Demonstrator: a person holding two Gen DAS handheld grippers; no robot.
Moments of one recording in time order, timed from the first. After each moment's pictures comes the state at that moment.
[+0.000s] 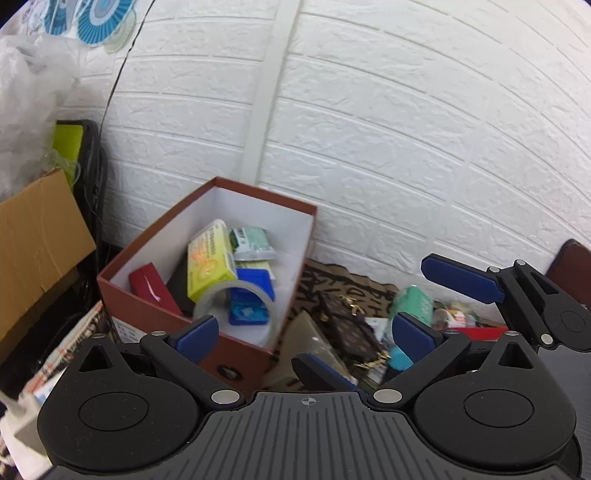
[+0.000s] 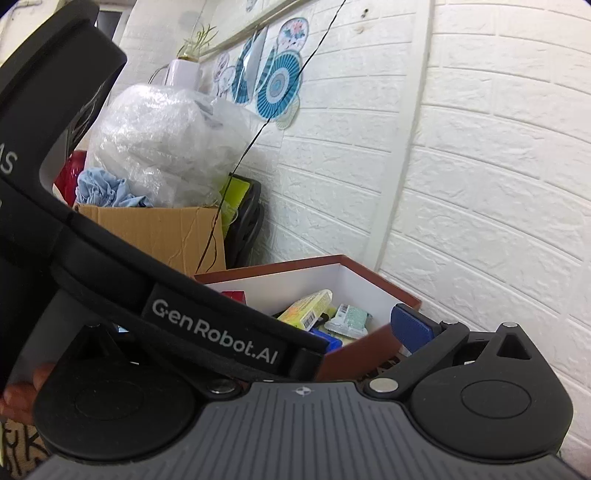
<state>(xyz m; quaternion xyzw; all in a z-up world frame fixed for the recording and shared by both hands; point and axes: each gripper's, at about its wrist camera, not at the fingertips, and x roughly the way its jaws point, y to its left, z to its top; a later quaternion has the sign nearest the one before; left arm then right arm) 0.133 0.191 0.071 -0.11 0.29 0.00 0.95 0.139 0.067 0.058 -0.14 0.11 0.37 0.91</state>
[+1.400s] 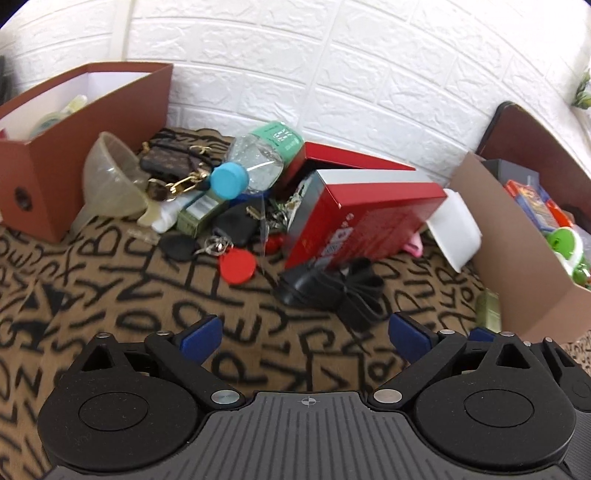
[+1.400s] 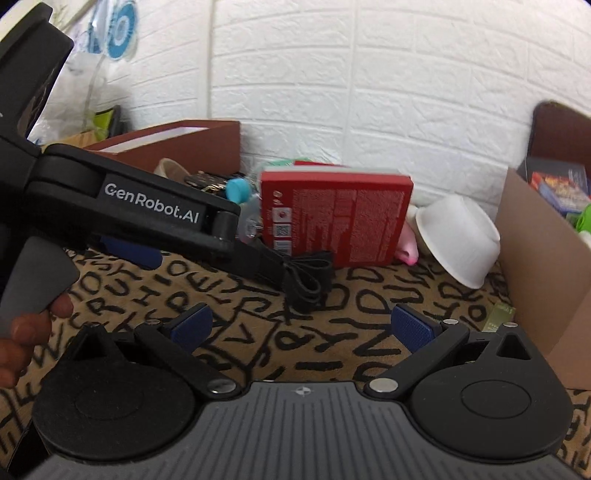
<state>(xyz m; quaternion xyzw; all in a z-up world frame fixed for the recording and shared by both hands) 0.128 0.017 -0.054 -0.10 0.38 -0.10 0.91 0.061 -0.137 -0.070 -0.05 0.25 0.16 0.95</state>
